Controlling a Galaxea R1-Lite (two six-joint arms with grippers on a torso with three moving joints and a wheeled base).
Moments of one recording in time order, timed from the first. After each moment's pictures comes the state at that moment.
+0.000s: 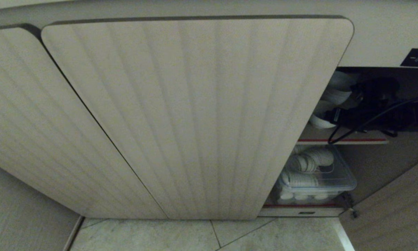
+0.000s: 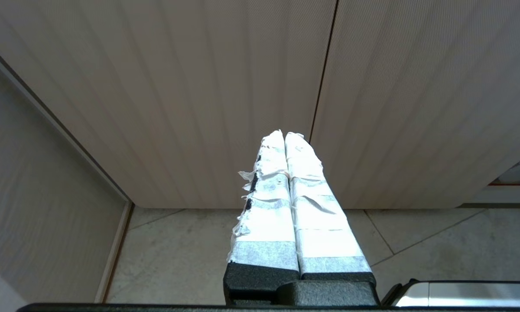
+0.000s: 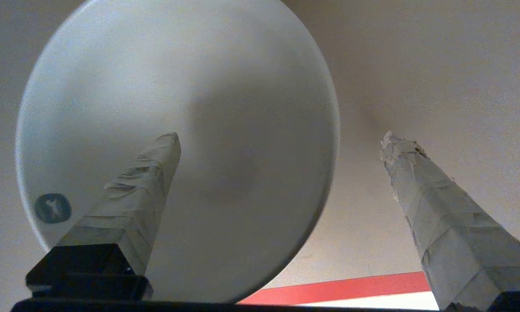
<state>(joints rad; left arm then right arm) 0.00 0.00 0.00 0.00 -0.01 -0.01 -0.11 2.09 -1.49 -0.12 0.08 0.23</state>
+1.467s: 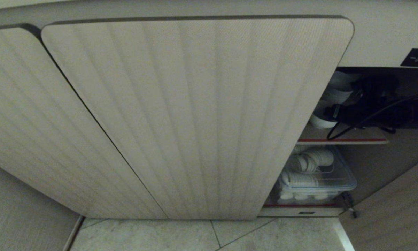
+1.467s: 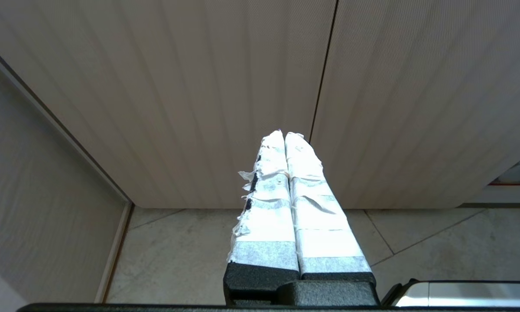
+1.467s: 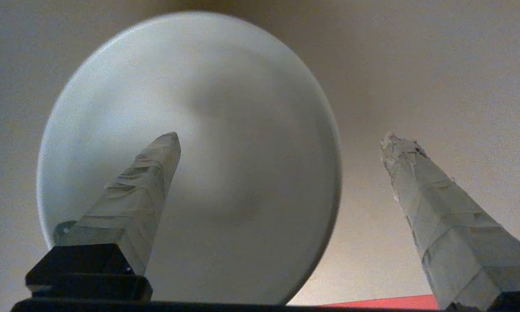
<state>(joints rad) 0.00 0.00 0.00 0.00 -0.01 -0.01 -0.11 2.10 -1.55 -0.11 0.08 0.24</state>
